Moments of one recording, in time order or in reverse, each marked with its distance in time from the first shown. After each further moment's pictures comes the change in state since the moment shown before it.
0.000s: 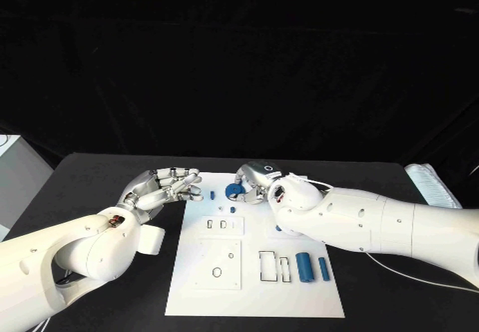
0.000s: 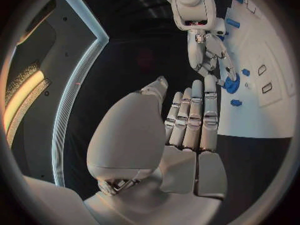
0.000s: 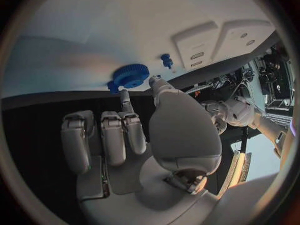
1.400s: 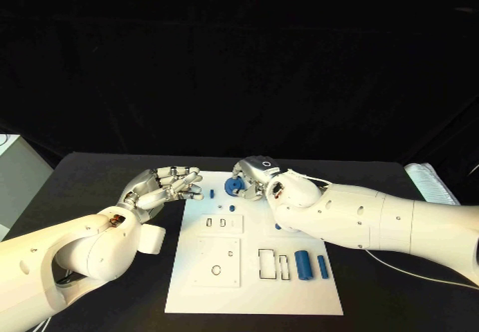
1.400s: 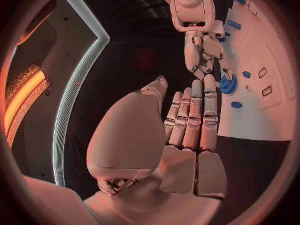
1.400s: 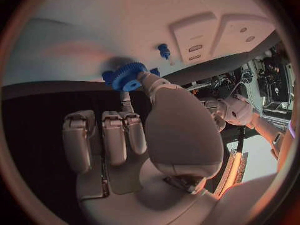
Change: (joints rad) left arm 0.000 0.002 0.000 0.004 0.002 -0.003 0.010; left_hand 0.000 0.000 -0.003 -0.003 0.000 0.000 0.000 0.000 0.001 0.000 0.000 0.004 0.000 0.004 -0.004 0.000 -0.002 0.000 0.007 0.000 0.000 -0.002; right arm 0.008 0.004 0.004 0.006 -0.025 -0.018 0.005; right_hand 0.117 -0.046 0.232 -0.088 -0.065 0.014 -0.001 0.095 0.002 0.003 -0.030 0.000 0.000 0.003 -0.027 0.000 0.000 0.000 0.000 -0.029 0.000 0.000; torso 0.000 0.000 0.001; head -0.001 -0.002
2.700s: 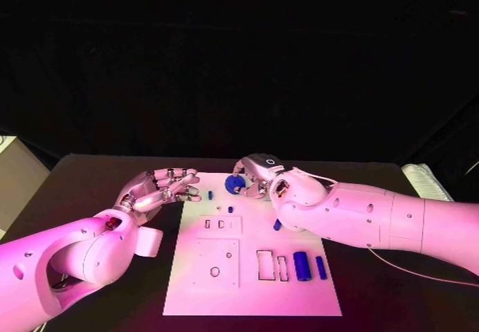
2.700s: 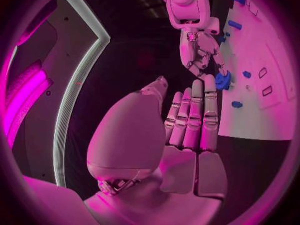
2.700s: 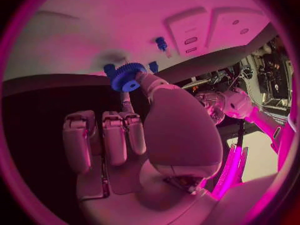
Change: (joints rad) left arm 0.000 -0.003 0.000 0.007 0.000 -0.004 0.003; left_hand 0.000 0.000 -0.004 0.004 0.000 0.000 0.000 0.004 0.001 0.000 0.000 0.000 0.000 0.004 0.004 -0.004 -0.002 0.000 0.003 -0.003 -0.006 -0.002; right arm 0.020 -0.052 0.003 0.060 0.030 -0.021 0.004; right_hand 0.020 0.021 -0.005 0.000 0.010 -0.014 0.000 -0.020 -0.002 0.000 0.000 0.000 -0.001 0.000 0.000 0.000 0.000 0.000 0.000 0.000 0.000 0.000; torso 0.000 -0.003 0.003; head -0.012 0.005
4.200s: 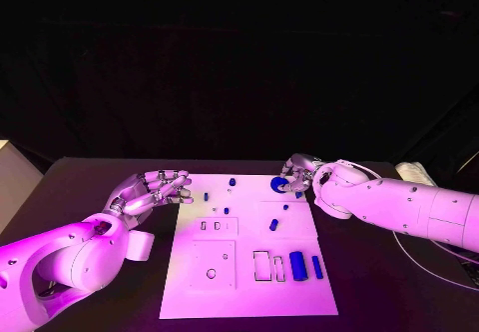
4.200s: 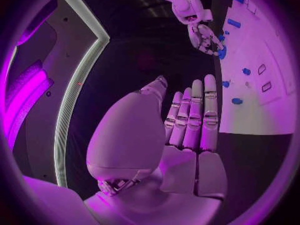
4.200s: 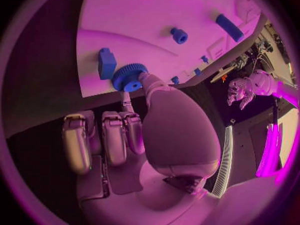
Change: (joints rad) left arm 0.000 -0.025 0.000 0.014 0.000 -0.004 0.004; left_hand -0.004 -0.004 -0.003 -0.002 0.000 0.000 0.000 0.000 0.000 0.000 0.000 0.002 0.000 0.000 0.000 0.000 -0.002 0.000 0.004 0.004 -0.004 -0.003; right arm 0.010 -0.187 0.008 -0.085 0.308 0.154 0.012; right_hand 0.024 0.013 -0.141 0.027 0.048 -0.033 0.000 -0.009 0.001 -0.002 0.020 0.000 0.000 -0.006 0.016 0.000 0.000 0.000 0.000 0.015 0.000 0.000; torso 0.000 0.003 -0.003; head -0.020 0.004
